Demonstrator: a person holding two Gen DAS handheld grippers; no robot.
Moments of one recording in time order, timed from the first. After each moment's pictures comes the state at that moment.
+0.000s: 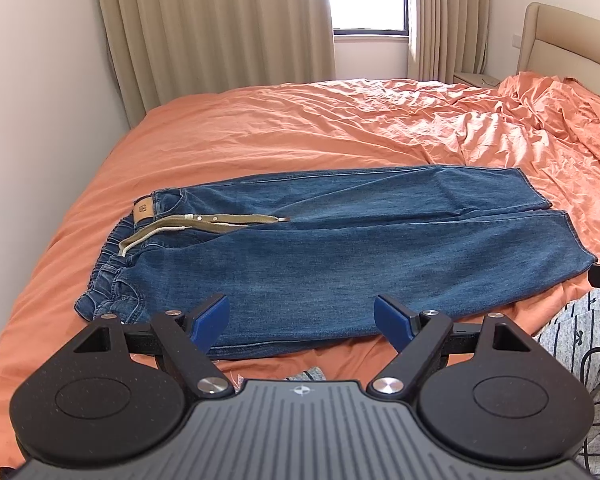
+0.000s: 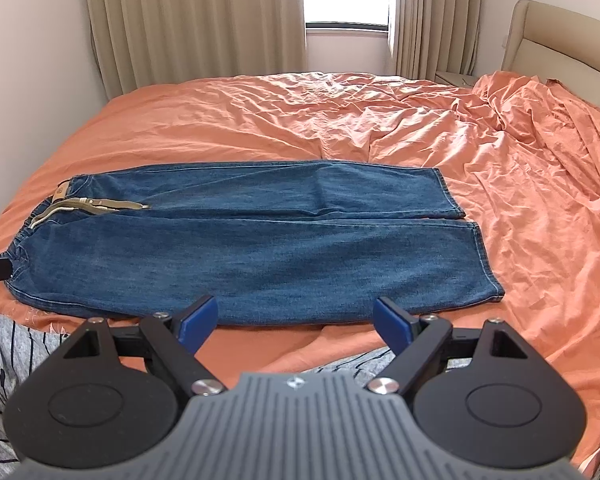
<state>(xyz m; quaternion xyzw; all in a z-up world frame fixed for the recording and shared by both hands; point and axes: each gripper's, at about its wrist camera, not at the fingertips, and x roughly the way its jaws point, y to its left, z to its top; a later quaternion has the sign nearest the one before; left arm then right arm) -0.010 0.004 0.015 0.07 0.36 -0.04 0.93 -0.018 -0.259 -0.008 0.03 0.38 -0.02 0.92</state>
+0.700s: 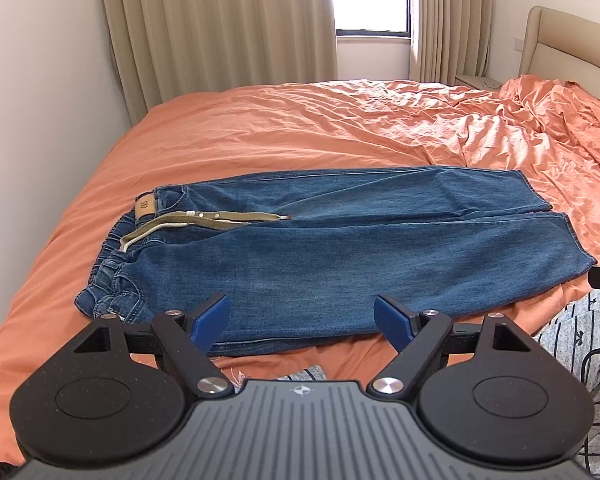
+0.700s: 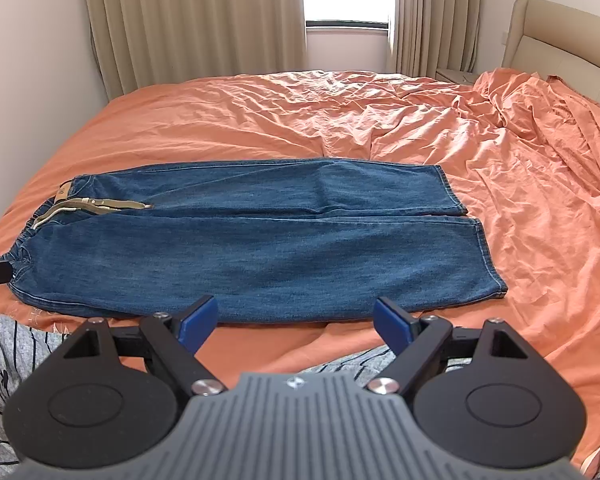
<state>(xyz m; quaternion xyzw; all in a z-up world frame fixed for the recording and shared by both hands) -0.013 0.010 0.014 0.06 0.36 -0.04 0.93 -0.019 -0.257 -0.011 0.03 0.38 -0.02 0.92</state>
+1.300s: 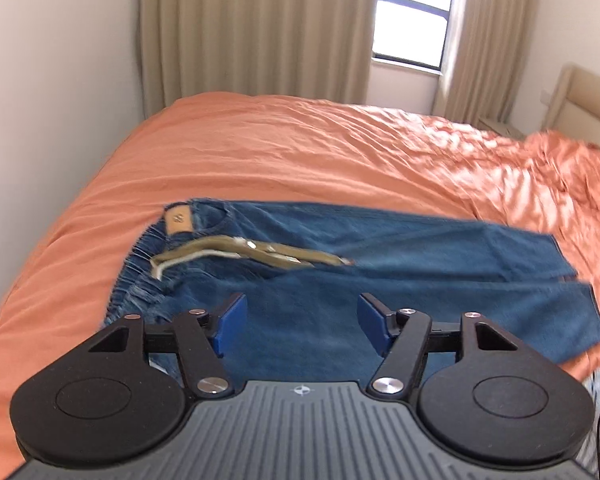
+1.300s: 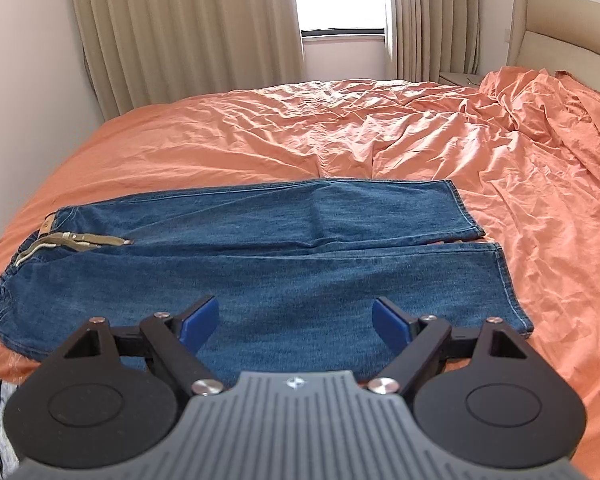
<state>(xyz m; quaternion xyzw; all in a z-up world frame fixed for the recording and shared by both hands) 0.077 0.156 0.021 -0.04 0.34 -0.03 0.94 0.080 -0.302 -0.043 0.07 0.36 -0.01 0.93</state>
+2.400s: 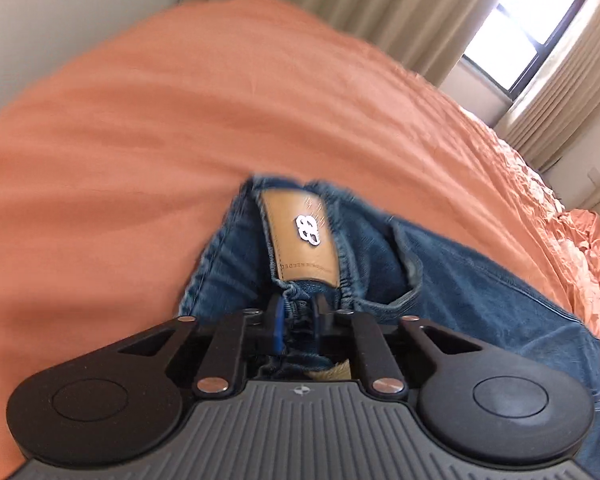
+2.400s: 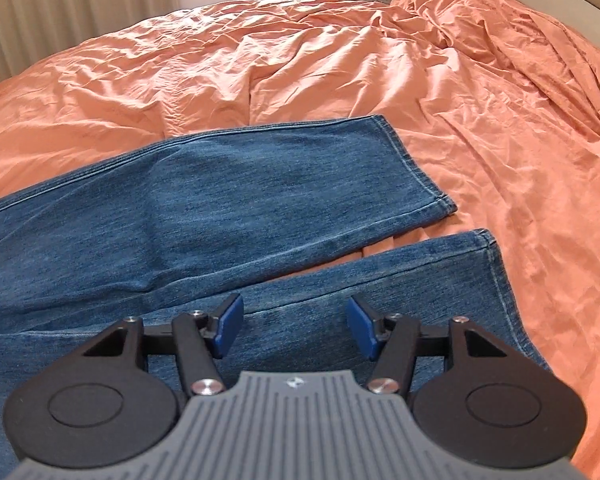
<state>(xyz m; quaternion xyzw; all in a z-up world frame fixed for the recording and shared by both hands) 0.324 0.356 -0.138 -0.18 0.40 -0.05 0.90 0.261 -0.386 -0.156 0.07 0.46 -0.19 0.87</state>
